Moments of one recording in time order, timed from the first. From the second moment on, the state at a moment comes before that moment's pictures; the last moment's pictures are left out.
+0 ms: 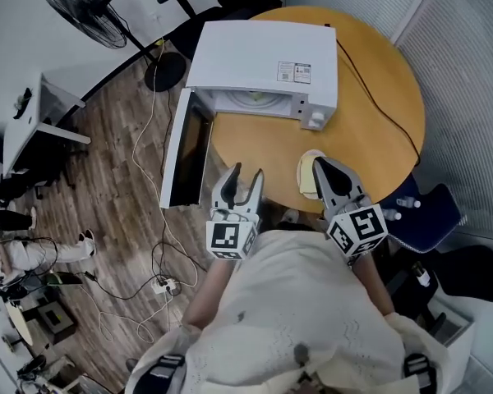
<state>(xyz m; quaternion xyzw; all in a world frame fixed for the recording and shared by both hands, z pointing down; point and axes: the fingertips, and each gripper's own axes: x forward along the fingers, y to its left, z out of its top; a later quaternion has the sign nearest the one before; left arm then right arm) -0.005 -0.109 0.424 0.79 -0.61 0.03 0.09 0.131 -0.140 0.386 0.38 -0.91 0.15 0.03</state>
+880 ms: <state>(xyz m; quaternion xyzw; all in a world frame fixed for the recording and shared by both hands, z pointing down) -0.042 -0.226 0.500 0.80 -0.58 0.08 0.12 0.109 -0.219 0.410 0.44 -0.88 0.17 0.07</state>
